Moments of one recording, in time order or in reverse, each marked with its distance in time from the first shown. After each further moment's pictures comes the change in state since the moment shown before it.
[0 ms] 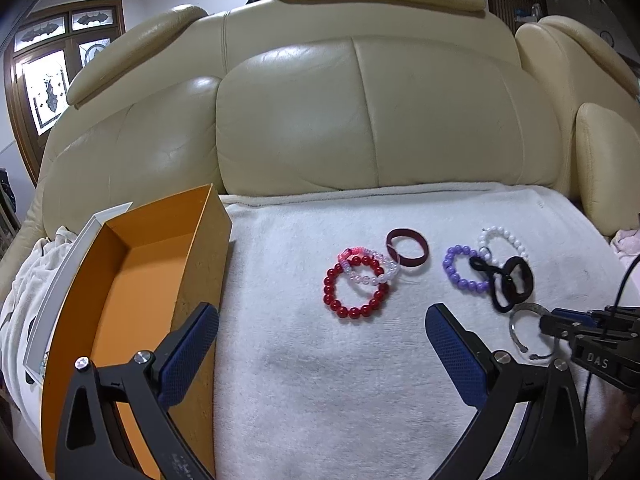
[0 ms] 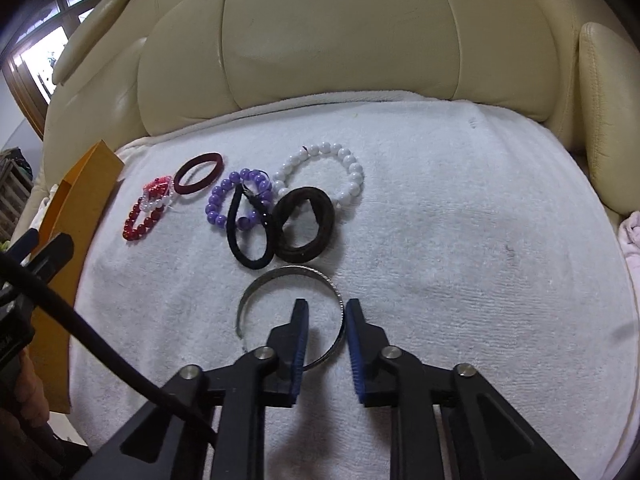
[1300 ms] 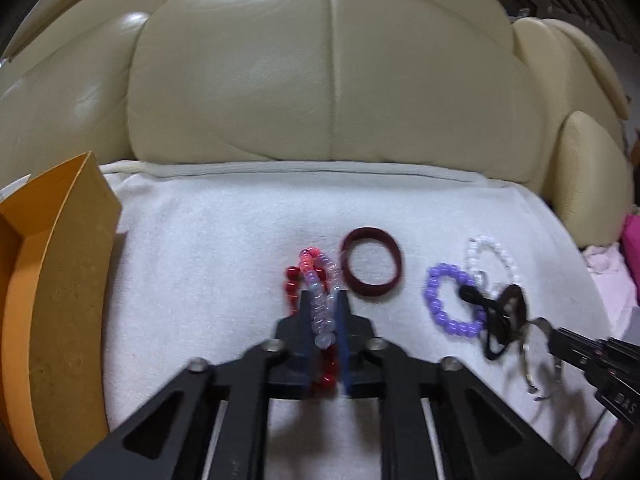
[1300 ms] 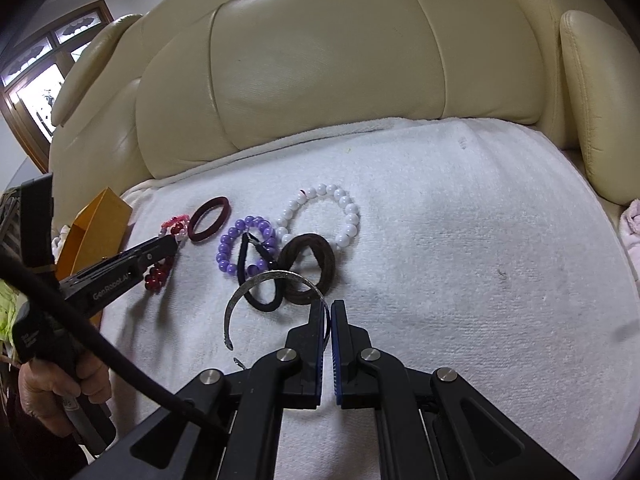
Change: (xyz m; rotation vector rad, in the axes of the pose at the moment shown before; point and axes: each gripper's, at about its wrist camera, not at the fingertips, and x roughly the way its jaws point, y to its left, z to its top) left arm 0.088 -0.013 0.027 -0.060 0.146 -0.277; right arm -0.016 -0.009 0.014 0.097 -0.073 0.050
